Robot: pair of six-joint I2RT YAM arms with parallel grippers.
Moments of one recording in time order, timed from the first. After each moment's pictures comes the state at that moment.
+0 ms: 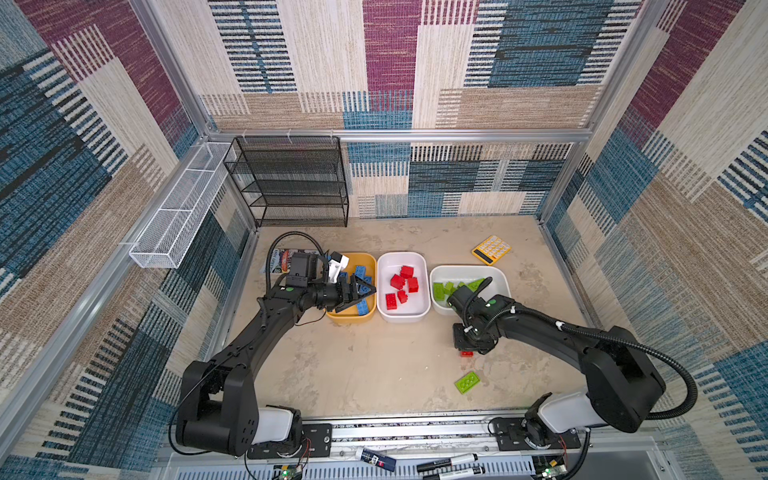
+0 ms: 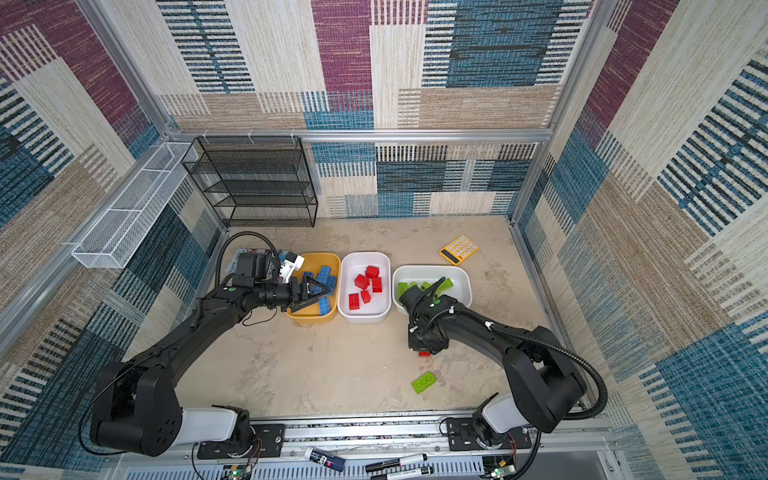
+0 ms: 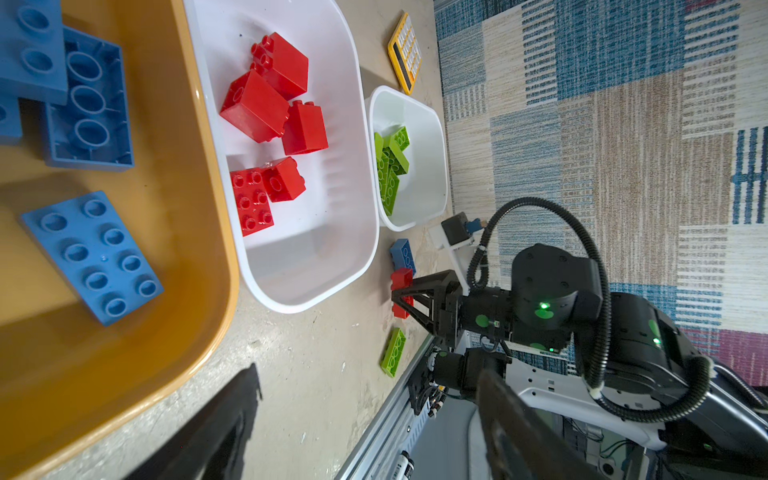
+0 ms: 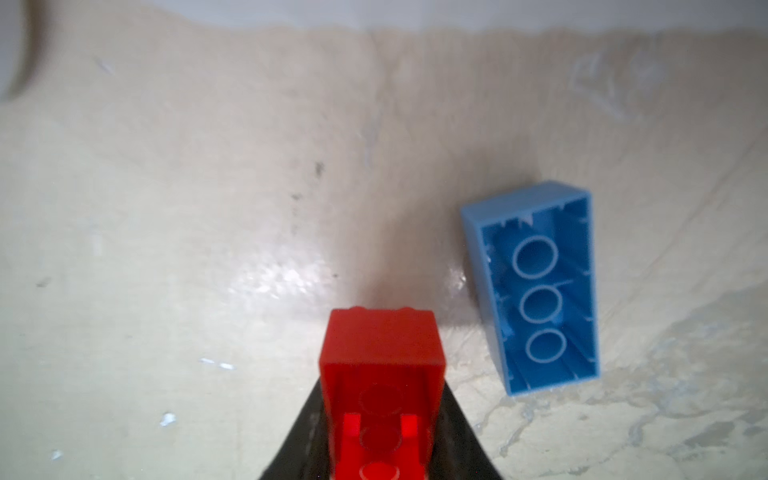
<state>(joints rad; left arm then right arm) -0.18 1.37 0.94 -0.39 0.87 -0.51 0.62 1.47 0.91 -0.84 0.06 0.63</state>
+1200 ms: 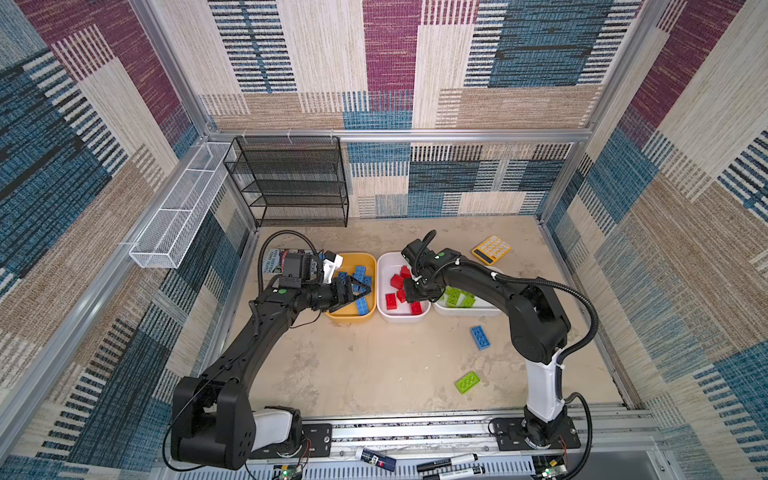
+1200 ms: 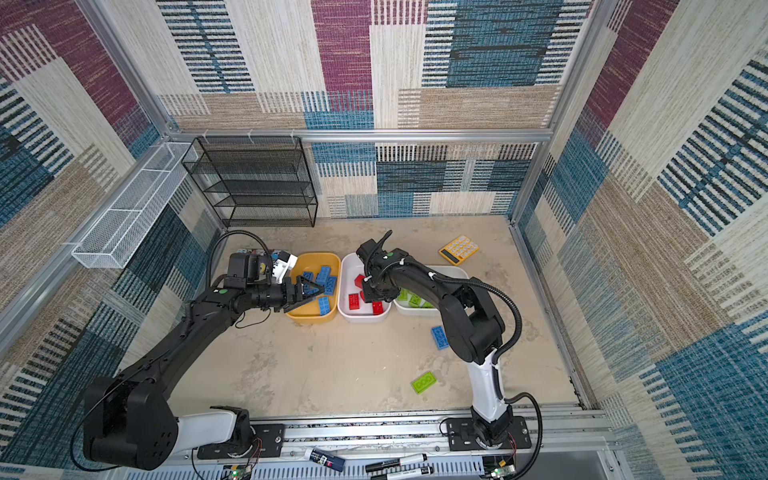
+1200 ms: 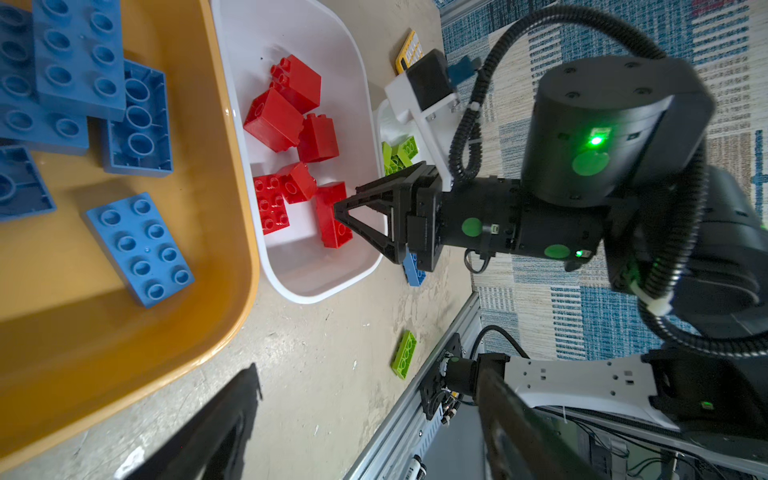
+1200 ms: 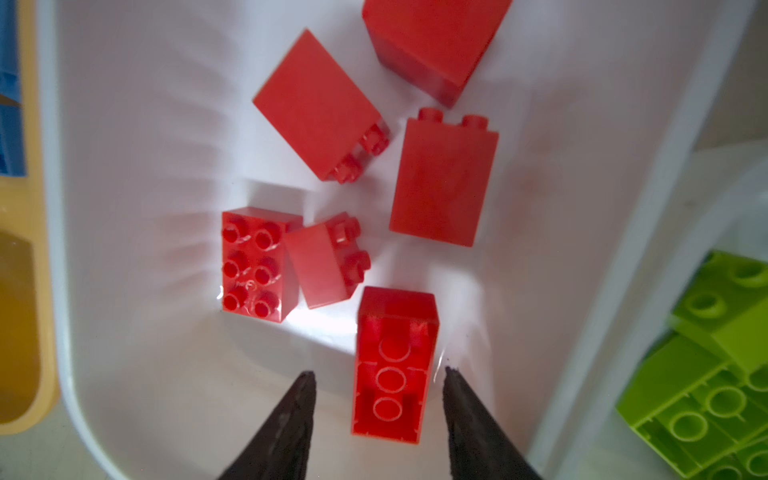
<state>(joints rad) -0.15 1.30 0.94 -0.47 0.82 -0.46 0.65 1.99 1.61 -0.84 -0.01 0.43</state>
